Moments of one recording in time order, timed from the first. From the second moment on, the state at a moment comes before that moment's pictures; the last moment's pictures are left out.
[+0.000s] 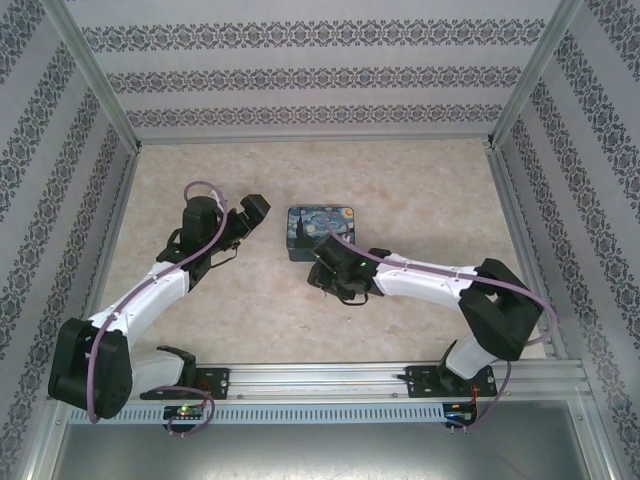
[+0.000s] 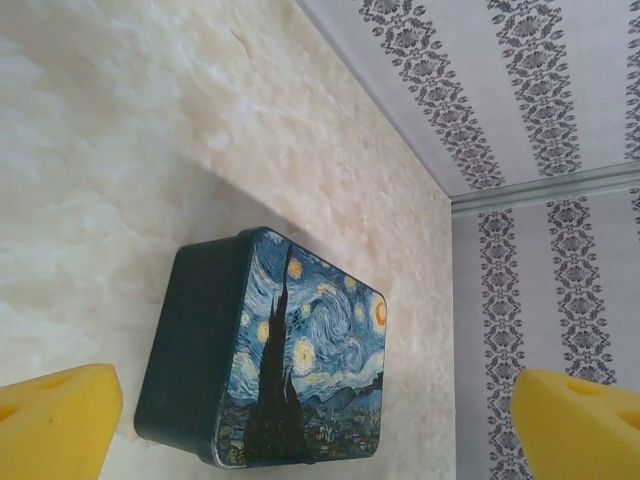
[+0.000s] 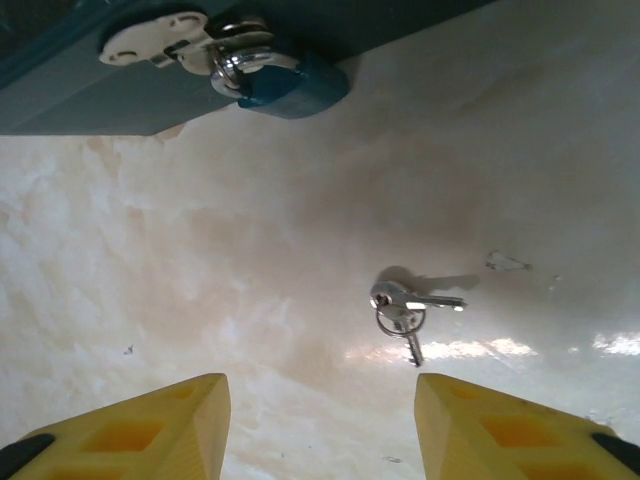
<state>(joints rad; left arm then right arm) -0.24 1.20 0.69 0.06 0.29 -1.00 0.89 1.59 0.94 -0.43 0.00 1.24</state>
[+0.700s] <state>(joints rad) -0.18 1.18 0.67 0.06 0.37 -1.01 0.89 1.78 1.10 -0.58 0.04 1.34</state>
